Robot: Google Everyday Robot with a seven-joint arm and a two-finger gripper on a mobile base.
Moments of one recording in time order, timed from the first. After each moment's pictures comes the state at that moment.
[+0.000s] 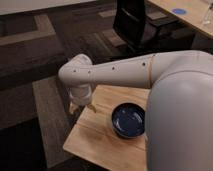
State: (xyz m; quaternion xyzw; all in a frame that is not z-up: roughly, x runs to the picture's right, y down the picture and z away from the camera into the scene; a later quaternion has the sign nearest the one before) arm -0.105 0.100 0.704 -0.26 0.23 0.64 0.68
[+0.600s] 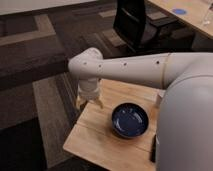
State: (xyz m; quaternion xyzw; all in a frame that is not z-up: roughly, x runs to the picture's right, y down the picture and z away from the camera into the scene) arm -0.043 0.057 0.696 -0.27 0.22 0.66 0.66
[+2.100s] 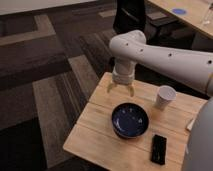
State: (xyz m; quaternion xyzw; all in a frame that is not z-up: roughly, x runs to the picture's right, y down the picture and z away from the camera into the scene) arm 0.118 0.005 0.685 -0.20 0.25 0.74 0.59
